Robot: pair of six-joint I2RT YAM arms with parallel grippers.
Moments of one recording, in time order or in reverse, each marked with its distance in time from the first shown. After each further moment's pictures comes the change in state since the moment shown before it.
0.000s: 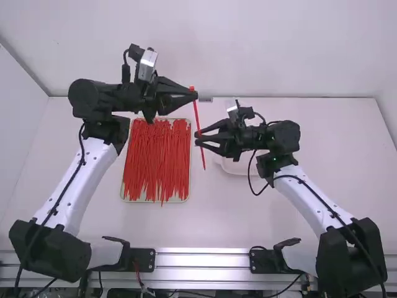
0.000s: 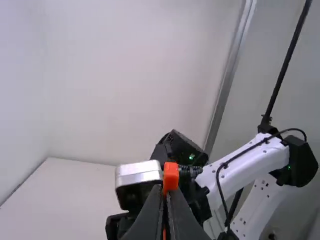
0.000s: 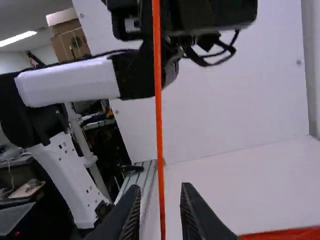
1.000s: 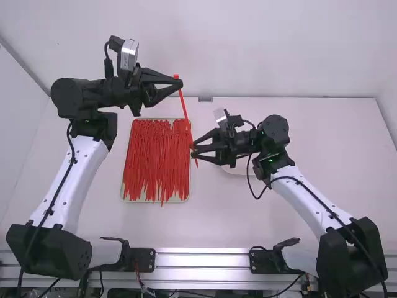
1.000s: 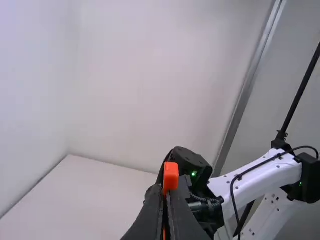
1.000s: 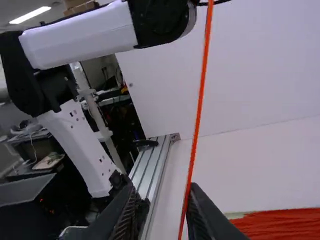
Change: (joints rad) left arm 0.093 0.000 0.023 0.049 -0.012 -0.116; right arm 0.044 0.000 0.000 -0.218 -0.075 -0.213
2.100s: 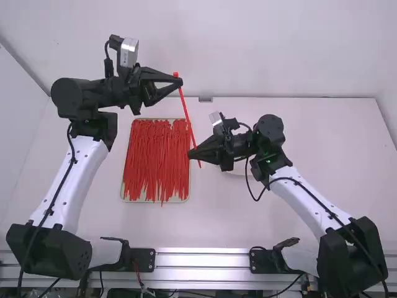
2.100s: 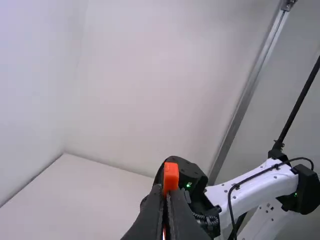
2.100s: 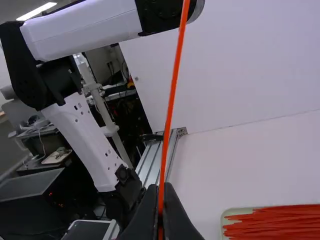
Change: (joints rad) left arm 0.000 0.000 0.000 -0.005 -0.016 -0.049; right arm 0.023 0.000 0.000 -0.078 -0.019 -0.055
